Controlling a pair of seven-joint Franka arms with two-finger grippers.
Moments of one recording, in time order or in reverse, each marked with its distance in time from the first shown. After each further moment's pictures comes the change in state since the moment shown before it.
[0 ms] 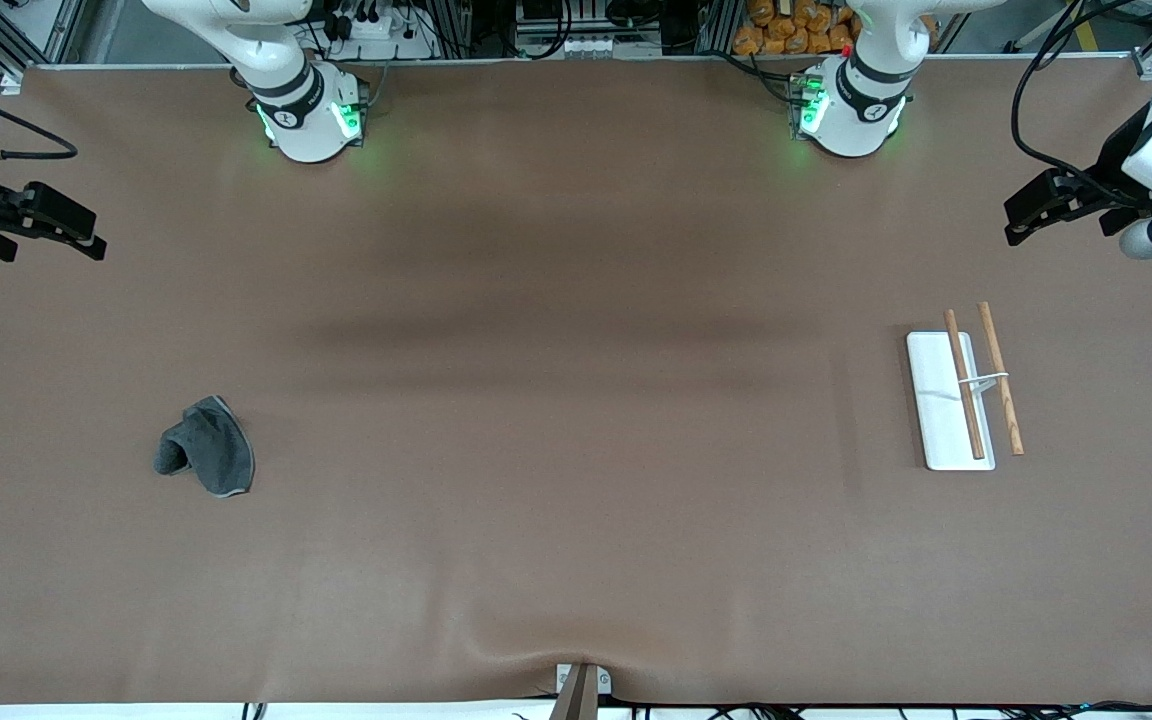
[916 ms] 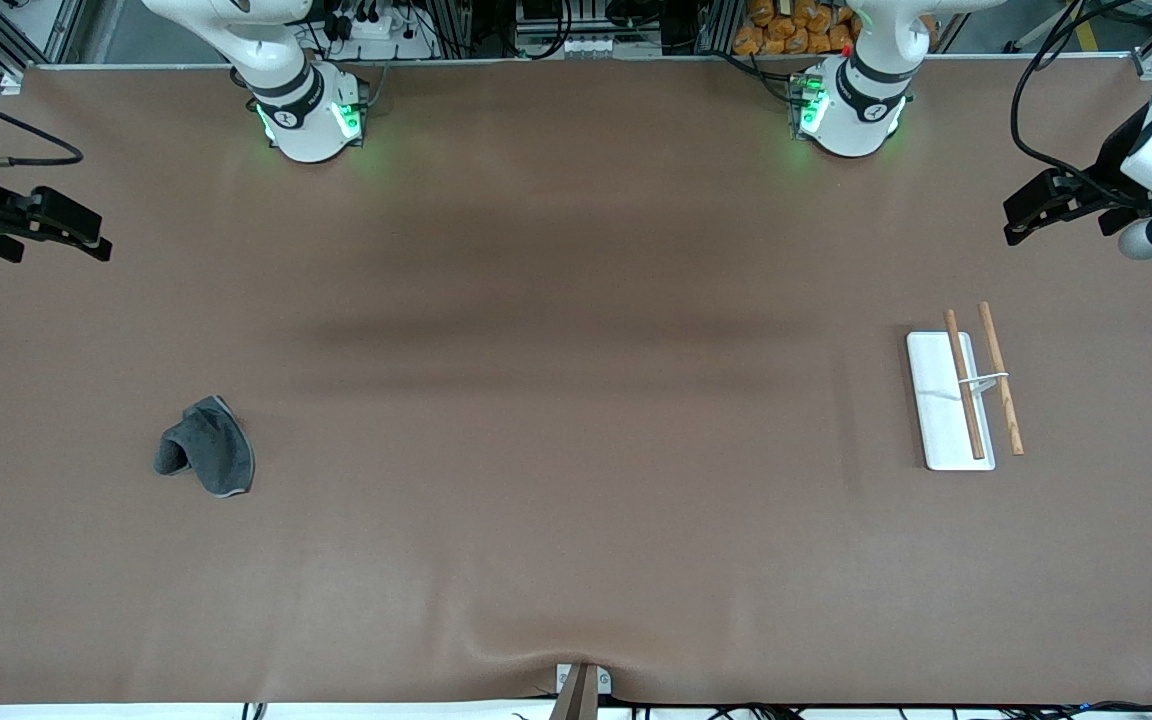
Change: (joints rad) left arm 0.000 0.000 0.000 -0.001 -0.001 -0.001 0.000; right arm 0.000 0.019 -0.004 -0.009 -0.002 -0.017 0.002
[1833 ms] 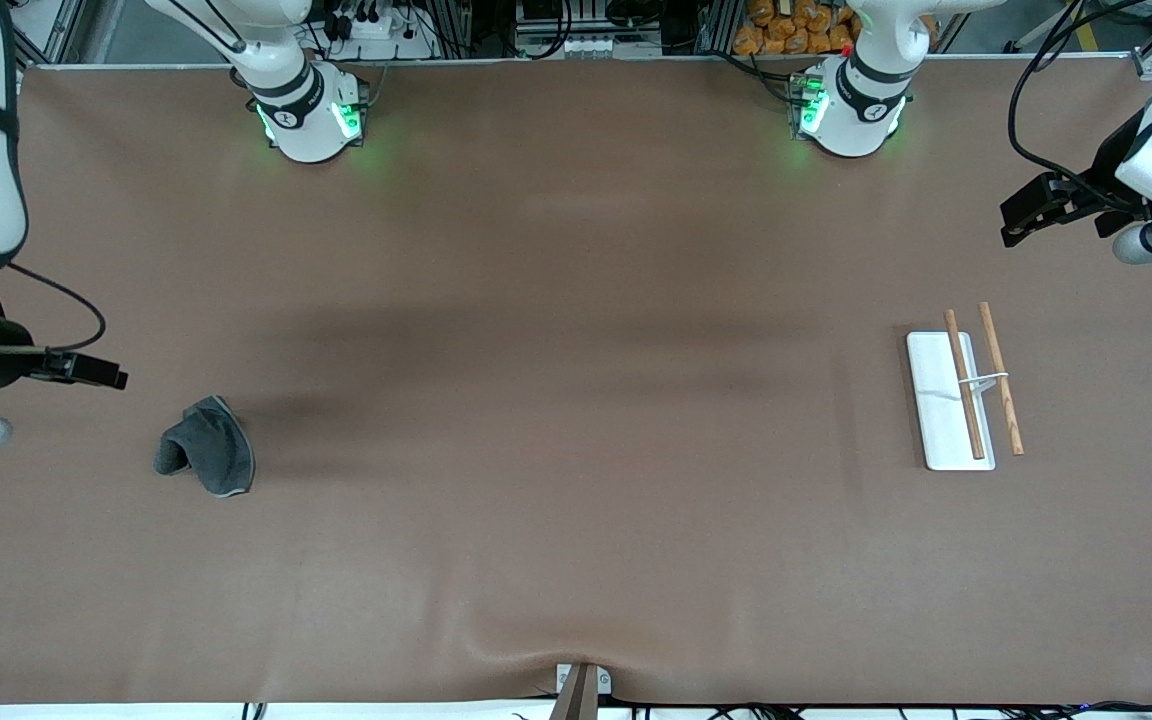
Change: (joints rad) left arm 0.000 0.004 -0.001 -0.005 -0.001 -0.002 0.000; right arm -0.107 0.313 -0.026 0.003 -0.011 0.262 0.004
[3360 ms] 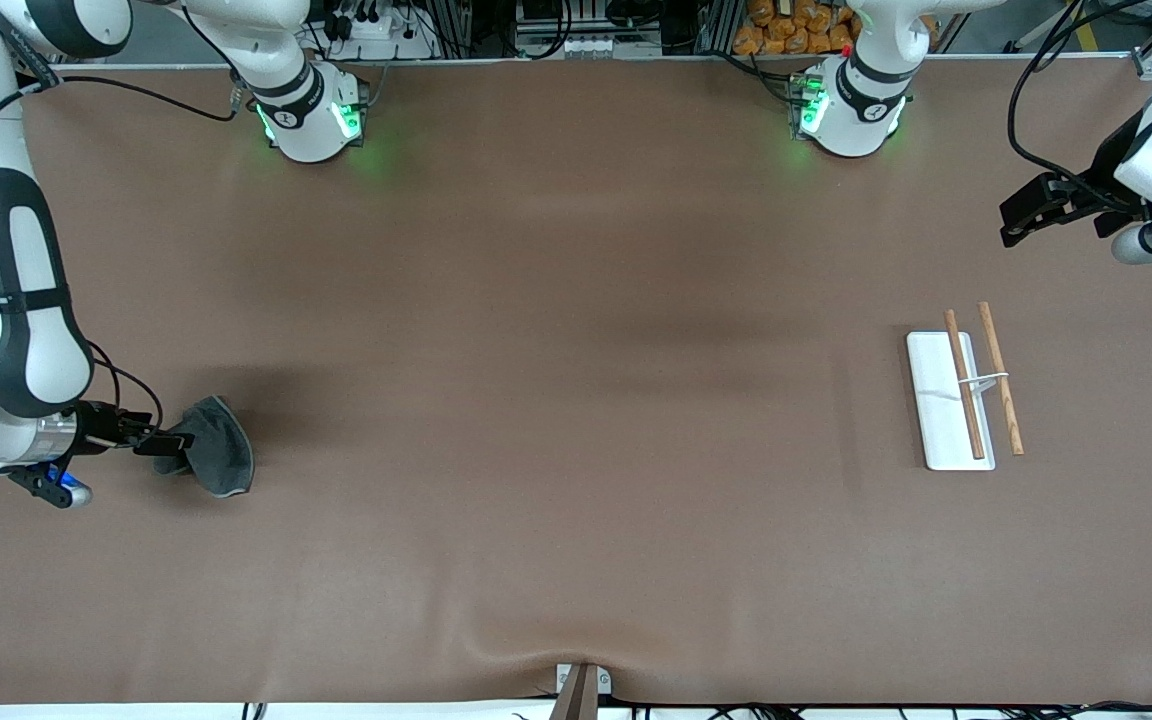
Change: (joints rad) left arm 0.001 0.000 0.000 -0.002 0.000 0.000 0.001; right arm -0.109 0.348 0.013 -0.003 0.165 0.217 0.071
